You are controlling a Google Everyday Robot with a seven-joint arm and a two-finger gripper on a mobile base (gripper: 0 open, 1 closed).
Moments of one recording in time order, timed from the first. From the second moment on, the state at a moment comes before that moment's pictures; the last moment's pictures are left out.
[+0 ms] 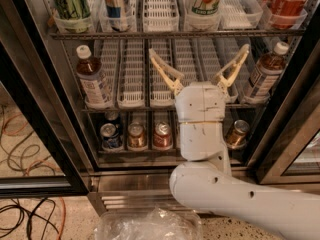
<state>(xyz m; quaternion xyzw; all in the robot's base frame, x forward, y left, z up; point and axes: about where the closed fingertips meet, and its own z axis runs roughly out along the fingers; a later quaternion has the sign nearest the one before) 0.523 -0.083 1.018 -0.02 0.40 -0.03 0.92</state>
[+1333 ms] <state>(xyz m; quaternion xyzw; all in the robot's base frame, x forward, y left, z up) 0.523 -0.087 1.023 -0.03 0.43 -0.05 0.90</state>
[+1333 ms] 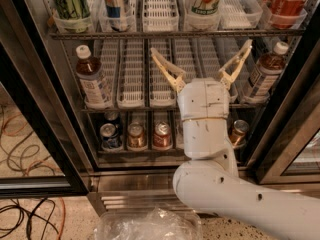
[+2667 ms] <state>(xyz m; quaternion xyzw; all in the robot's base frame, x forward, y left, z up) 0.523 -0.084 1.055 -0.04 0.40 0.00 0.91</state>
